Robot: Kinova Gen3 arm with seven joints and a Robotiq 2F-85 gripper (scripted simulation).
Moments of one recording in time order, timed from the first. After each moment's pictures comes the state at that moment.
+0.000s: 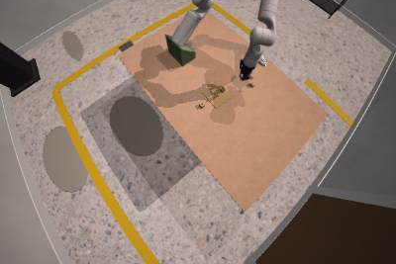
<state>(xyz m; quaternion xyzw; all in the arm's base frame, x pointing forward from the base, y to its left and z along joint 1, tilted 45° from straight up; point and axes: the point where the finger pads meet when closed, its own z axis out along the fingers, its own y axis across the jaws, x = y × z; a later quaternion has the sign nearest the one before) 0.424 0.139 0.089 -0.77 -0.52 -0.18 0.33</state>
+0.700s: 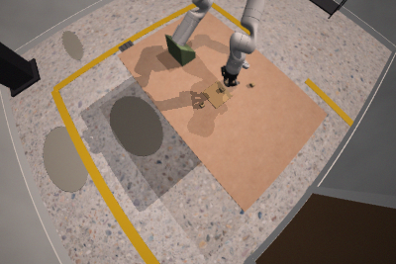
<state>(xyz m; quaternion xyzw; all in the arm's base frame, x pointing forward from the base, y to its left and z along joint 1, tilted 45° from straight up) 0.405 0.060 0.019 -0.66 -0.65 -0.24 0.29</state>
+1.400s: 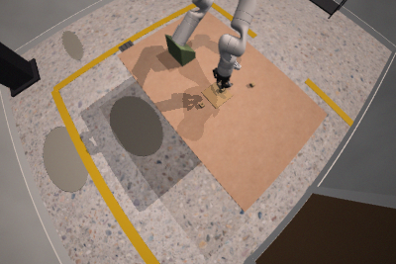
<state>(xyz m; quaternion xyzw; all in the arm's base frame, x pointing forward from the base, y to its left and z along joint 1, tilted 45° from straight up) 0.391 0.032 -0.008 -0.63 -0.67 -0.26 0.28</state>
